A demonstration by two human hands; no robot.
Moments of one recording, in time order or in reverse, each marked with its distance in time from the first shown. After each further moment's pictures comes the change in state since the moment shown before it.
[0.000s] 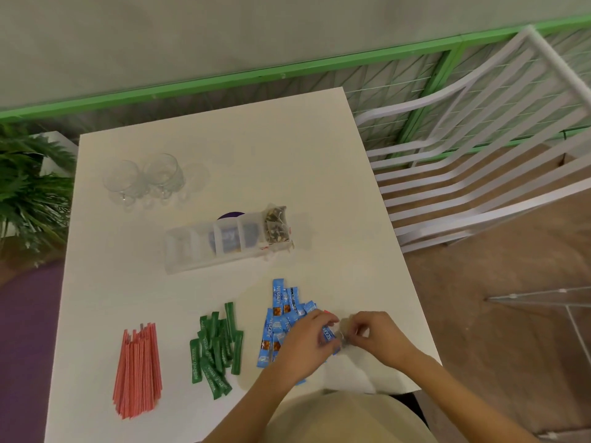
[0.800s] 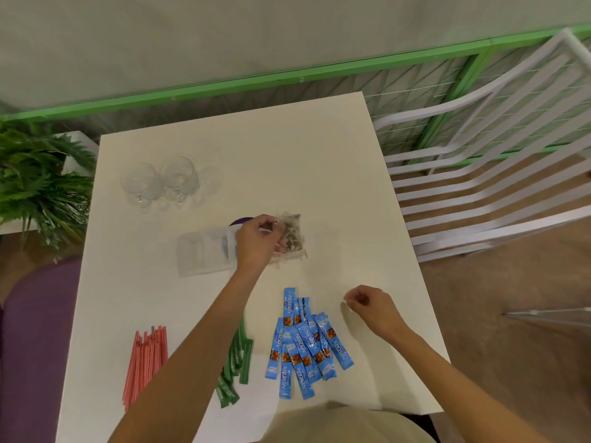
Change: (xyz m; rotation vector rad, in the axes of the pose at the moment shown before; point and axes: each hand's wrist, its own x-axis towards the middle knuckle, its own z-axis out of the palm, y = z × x) left_hand 0.096 0.017 -0.171 -0.426 0.672 -0.134; right_hand 0.074 -0.011 -0.007 0.213 0.183 0.143
